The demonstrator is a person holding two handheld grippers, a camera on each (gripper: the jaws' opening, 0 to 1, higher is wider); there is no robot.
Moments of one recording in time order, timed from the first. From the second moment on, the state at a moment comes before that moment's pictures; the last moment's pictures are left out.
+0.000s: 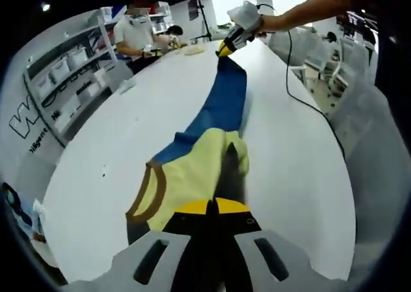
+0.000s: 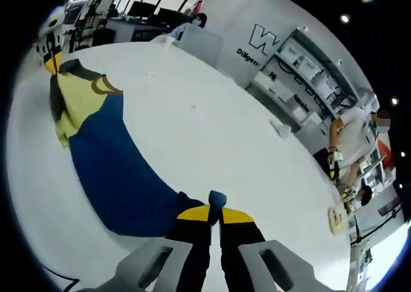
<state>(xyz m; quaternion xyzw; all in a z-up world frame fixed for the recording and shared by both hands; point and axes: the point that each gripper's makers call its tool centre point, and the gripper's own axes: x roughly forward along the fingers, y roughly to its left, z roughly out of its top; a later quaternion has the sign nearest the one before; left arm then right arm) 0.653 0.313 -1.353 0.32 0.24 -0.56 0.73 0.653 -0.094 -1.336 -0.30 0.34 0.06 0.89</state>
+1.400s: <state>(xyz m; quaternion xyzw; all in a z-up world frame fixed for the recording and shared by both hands) 0.659 0.299 -1.367 0.34 0.24 -0.56 0.71 0.603 -0.078 -1.427 -0.14 0.41 0.05 0.90</state>
